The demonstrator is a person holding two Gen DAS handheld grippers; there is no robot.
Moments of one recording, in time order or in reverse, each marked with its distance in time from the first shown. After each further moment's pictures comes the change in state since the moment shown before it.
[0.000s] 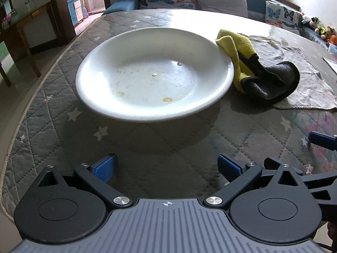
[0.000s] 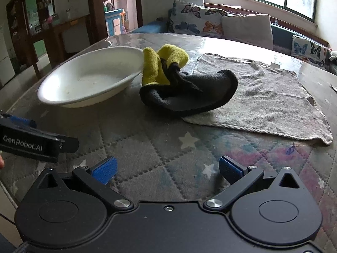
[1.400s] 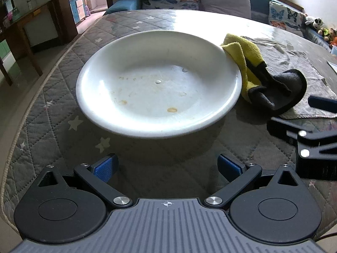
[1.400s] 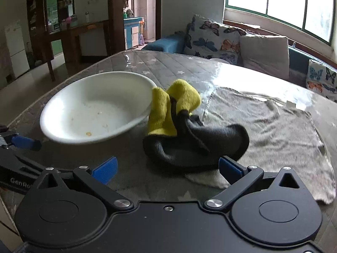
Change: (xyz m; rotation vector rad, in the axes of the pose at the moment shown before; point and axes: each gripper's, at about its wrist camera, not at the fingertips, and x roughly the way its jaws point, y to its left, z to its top) left arm 0.008 0.004 0.014 -0.010 0.008 0.011; right arm 0.015 -0.002 0.058 -0.129 -0.065 0.072
